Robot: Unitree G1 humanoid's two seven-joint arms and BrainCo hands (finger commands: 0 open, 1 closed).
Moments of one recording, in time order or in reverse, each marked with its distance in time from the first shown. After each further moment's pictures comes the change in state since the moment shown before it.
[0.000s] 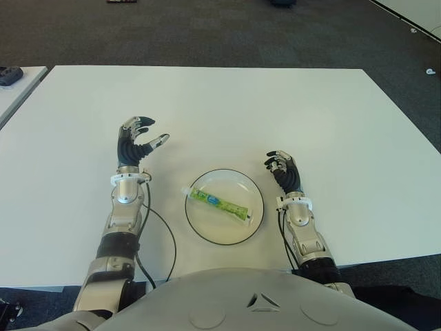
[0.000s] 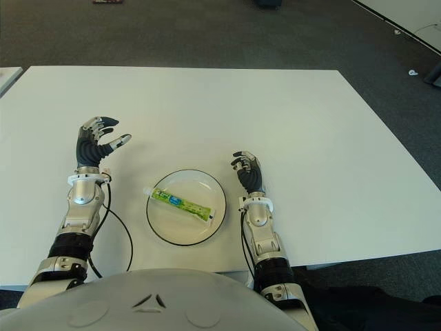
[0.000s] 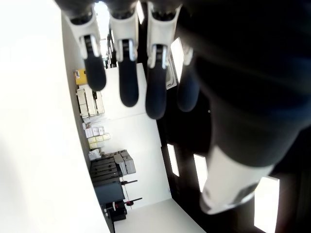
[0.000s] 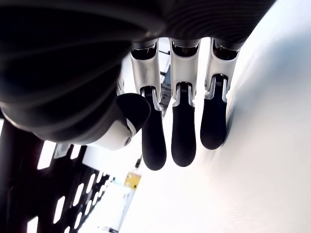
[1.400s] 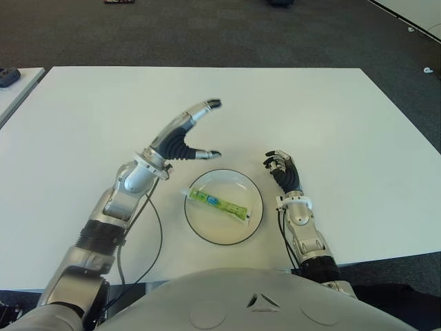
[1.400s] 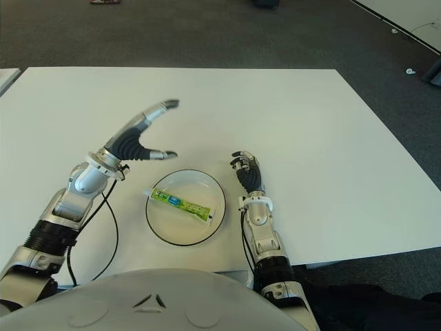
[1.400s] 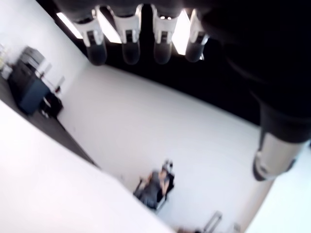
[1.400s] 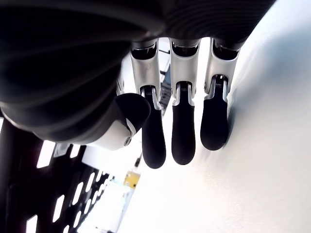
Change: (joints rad) left arm -0.036 0.206 -0.290 -0.381 0.162 -0.007 -0.268; right arm -0.011 -0.010 0.006 0.014 0.000 -0.001 0.016
